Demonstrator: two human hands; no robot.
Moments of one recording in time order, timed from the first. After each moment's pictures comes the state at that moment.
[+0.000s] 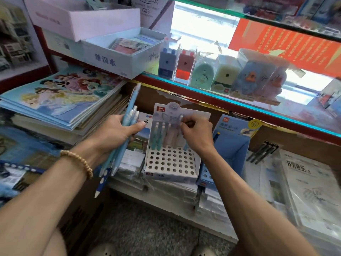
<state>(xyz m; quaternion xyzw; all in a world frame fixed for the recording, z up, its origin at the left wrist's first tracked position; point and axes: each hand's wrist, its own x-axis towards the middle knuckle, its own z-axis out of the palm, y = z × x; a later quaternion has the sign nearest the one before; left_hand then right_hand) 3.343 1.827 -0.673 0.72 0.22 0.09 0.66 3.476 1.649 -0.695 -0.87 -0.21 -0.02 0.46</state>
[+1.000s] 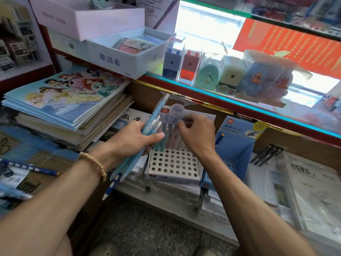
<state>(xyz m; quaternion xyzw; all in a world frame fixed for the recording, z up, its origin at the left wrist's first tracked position) 3.345 1.813 -0.670 0.75 0.16 0.01 0.64 3.467 1.669 -0.694 -0.89 -0.24 -0.11 0.37</state>
